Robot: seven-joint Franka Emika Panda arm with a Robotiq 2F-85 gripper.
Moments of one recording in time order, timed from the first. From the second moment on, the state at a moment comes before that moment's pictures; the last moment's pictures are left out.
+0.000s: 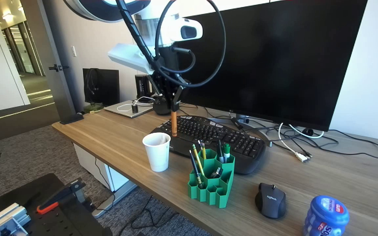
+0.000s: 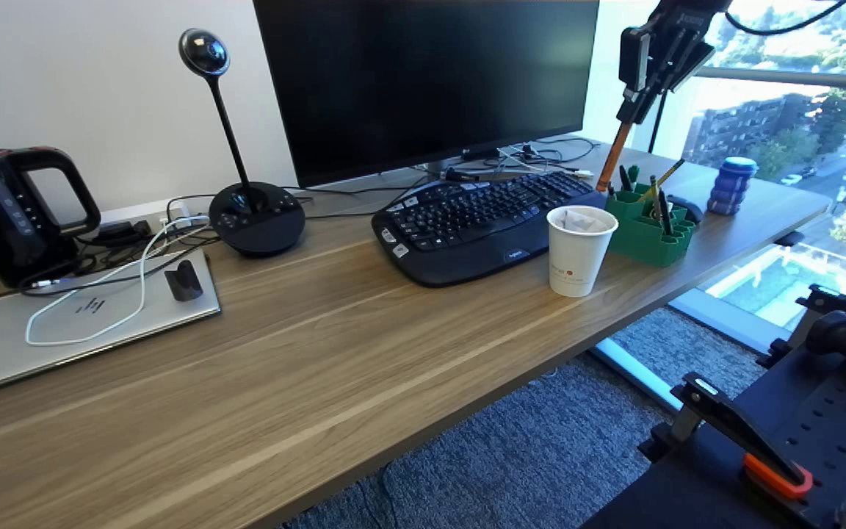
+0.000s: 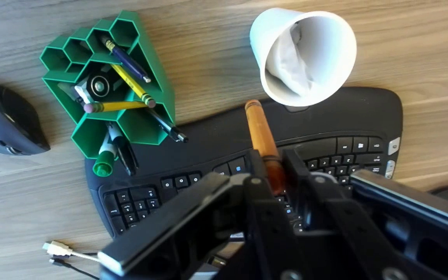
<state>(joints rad) -0.05 0.09 0.01 -2.31 0.25 2.65 -0.19</state>
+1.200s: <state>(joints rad) 0.01 0.08 0.08 -2.37 0.30 2.65 -0.24</state>
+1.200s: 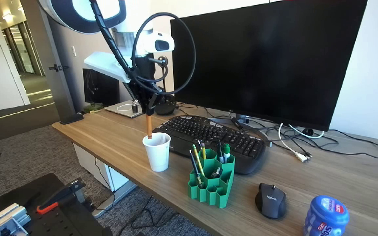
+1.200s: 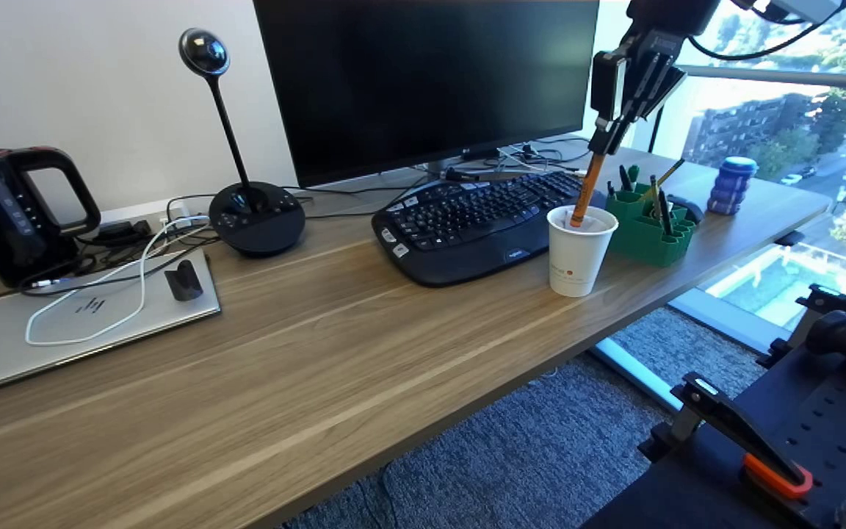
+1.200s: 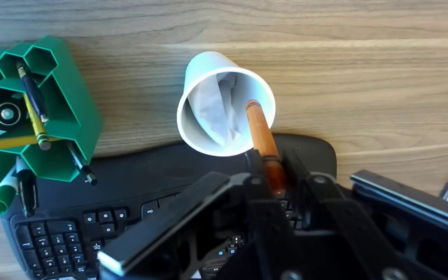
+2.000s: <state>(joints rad) 0.01 0.08 0.06 -2.36 0.30 2.66 -0.24</state>
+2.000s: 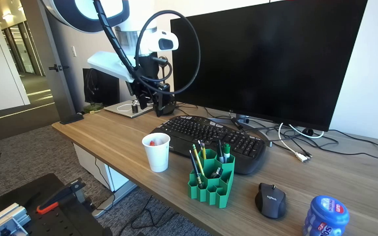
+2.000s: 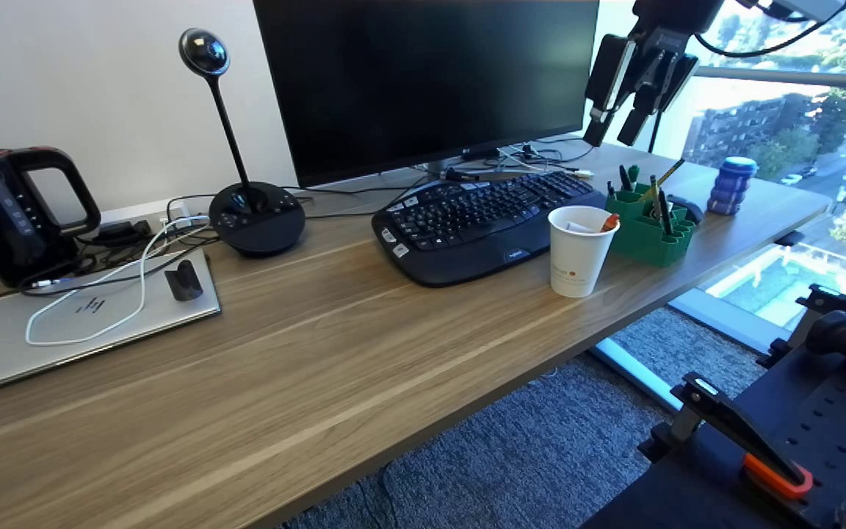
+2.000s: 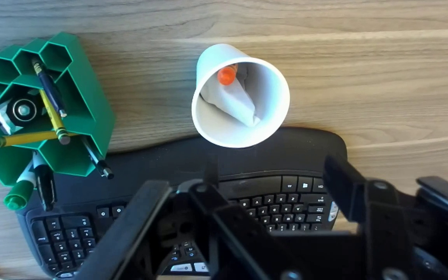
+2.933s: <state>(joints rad) -0.06 0.06 -0.04 -2.34 0.20 2.60 -0.13</state>
